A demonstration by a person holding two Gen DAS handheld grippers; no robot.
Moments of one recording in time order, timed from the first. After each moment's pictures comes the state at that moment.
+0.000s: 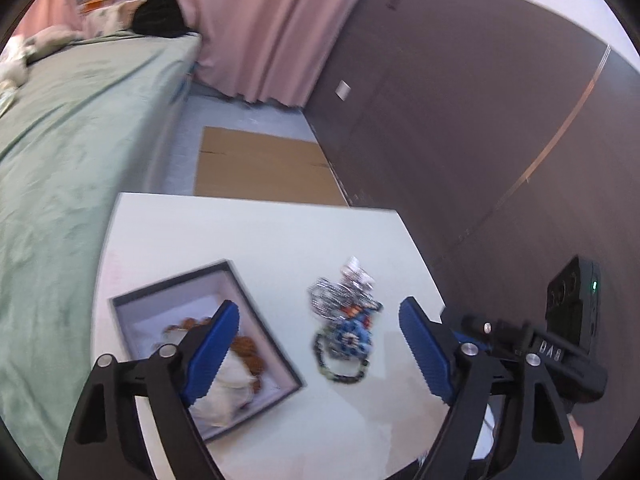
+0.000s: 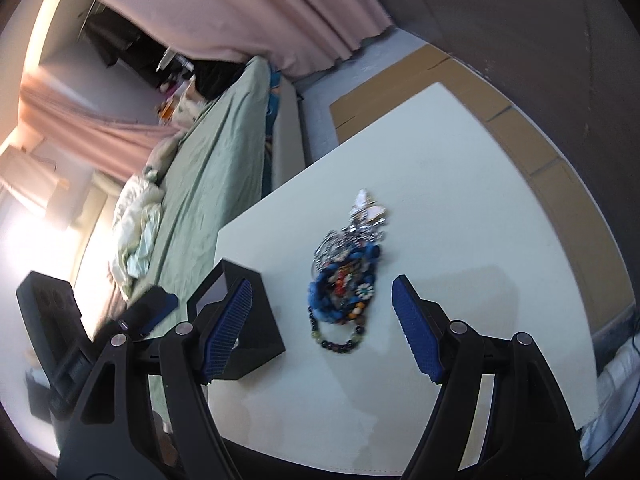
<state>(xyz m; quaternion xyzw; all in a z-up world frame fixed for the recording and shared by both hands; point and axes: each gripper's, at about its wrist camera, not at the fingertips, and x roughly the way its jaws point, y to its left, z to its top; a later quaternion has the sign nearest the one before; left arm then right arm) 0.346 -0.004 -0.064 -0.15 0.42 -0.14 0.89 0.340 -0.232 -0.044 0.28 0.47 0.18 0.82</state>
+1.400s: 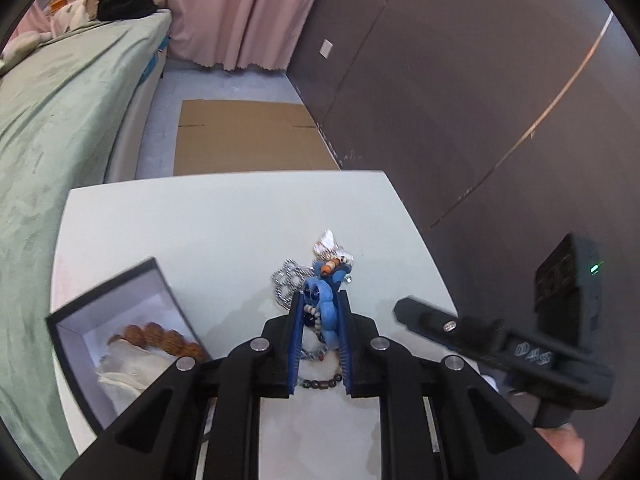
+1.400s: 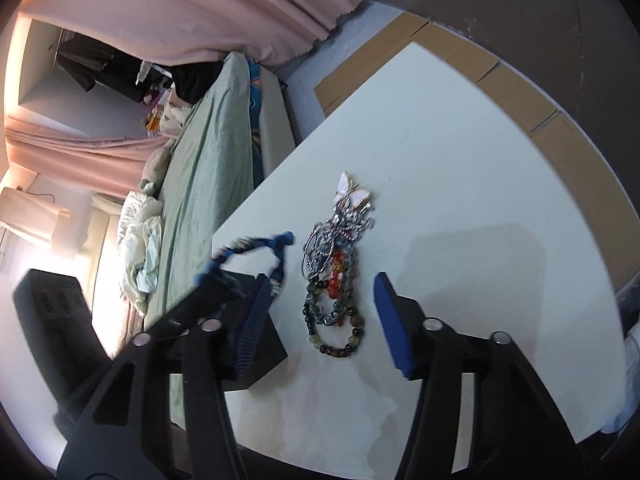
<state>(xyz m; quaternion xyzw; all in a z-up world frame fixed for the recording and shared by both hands) 0.383 -0.043 -0.084 -0.13 0.47 -0.16 0.86 0.359 -0.228 -0.072 0.33 0.51 0.17 0.78</state>
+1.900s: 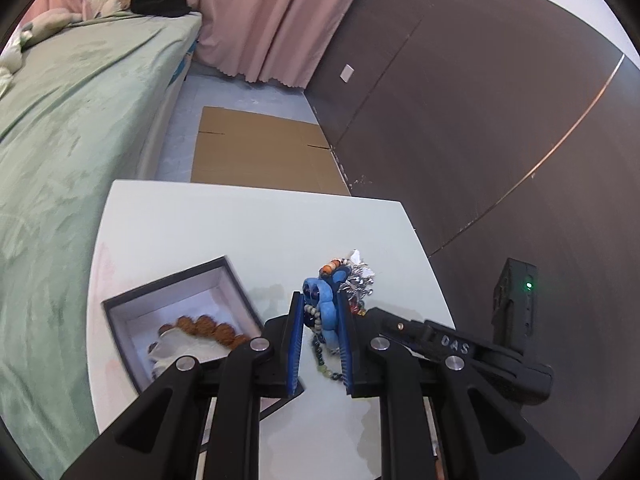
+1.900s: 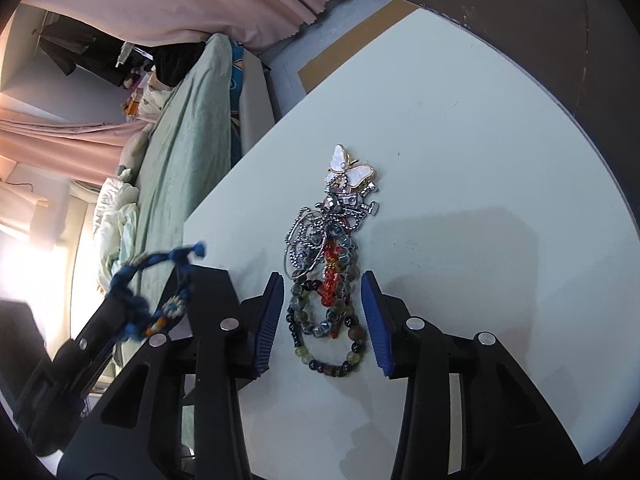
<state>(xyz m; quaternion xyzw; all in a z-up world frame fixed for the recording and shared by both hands) 0.359 0.011 -0.068 -0.18 0.44 -0.13 0.87 0.372 -0.194 -0.098 0.30 0.54 0.14 0.77</state>
